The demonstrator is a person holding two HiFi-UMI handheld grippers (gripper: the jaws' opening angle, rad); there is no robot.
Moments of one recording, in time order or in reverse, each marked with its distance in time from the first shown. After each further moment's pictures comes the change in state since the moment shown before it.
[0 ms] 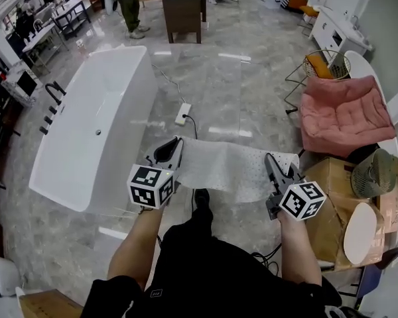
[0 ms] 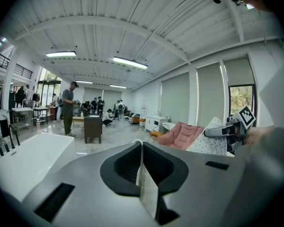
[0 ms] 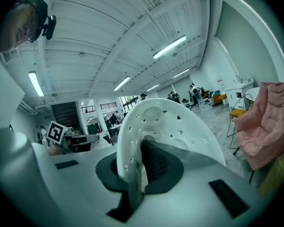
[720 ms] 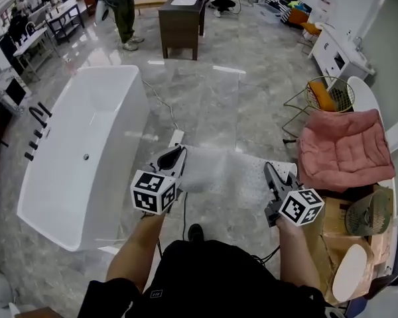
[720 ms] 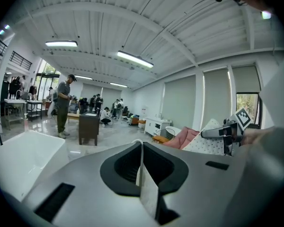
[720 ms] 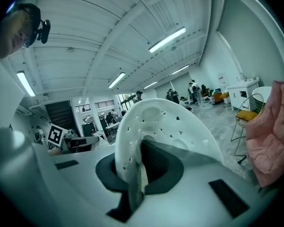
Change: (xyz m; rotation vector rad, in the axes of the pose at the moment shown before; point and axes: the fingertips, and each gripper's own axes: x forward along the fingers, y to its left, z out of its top) left arm 0.198 0.127 0.056 -0.060 -0.004 -0.046; right arm 0.203 -0.108 0.084 0.017 0.034 -0.019
